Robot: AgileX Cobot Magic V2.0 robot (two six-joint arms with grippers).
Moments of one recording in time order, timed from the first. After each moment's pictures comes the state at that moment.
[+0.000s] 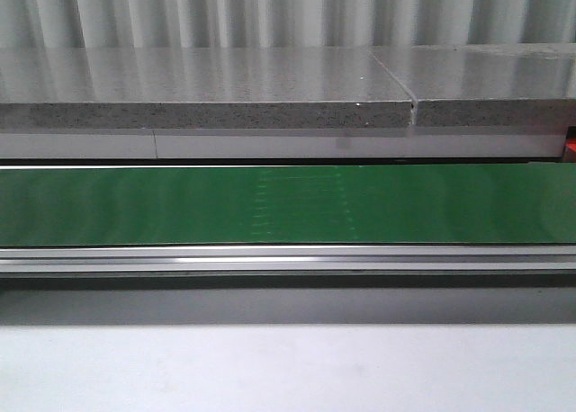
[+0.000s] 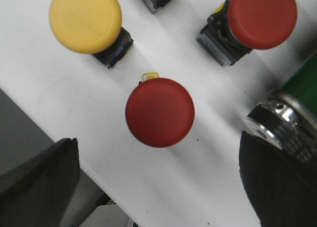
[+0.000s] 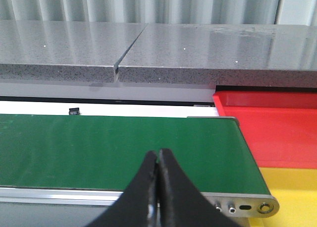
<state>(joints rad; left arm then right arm) 0.43 1.28 -0.69 0.05 0.71 -0.41 -0.01 -0.01 0.03 0.02 0.08 0.04</state>
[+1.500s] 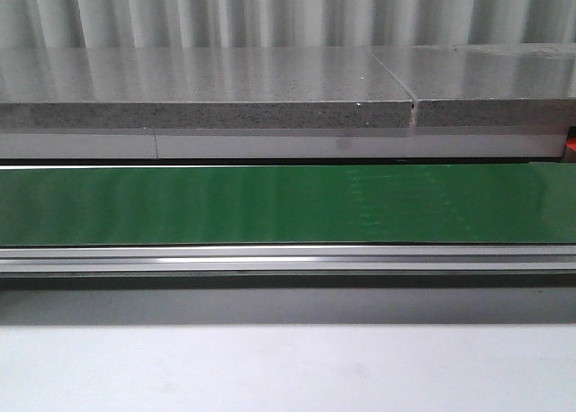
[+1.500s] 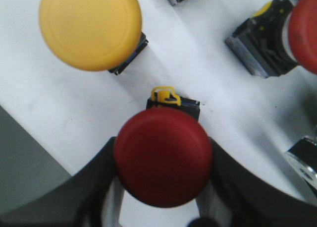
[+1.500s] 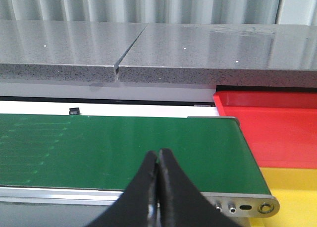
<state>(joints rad) 0.50 1.41 -0.71 -0.02 0.67 -0.33 -0.01 -0.01 0.03 0.02 0.08 0.04</state>
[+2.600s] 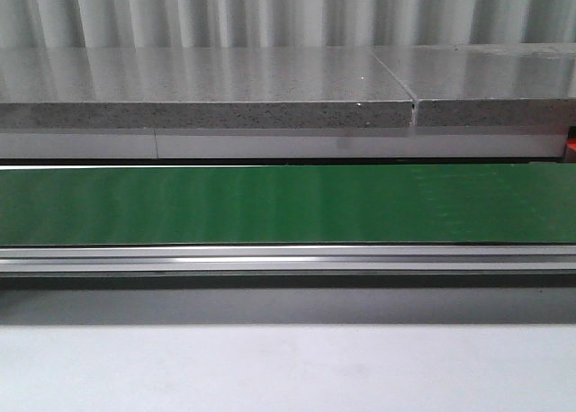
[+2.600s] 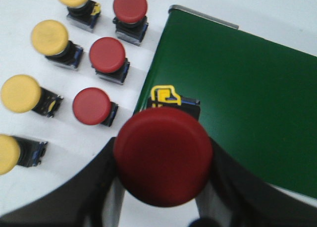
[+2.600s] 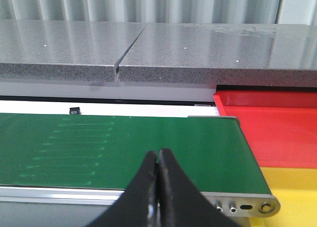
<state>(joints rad) 0.19 1.25 -1.08 -0.06 0.95 -0.10 -0.01 -0.01 0.03 0.02 0.08 0.04</state>
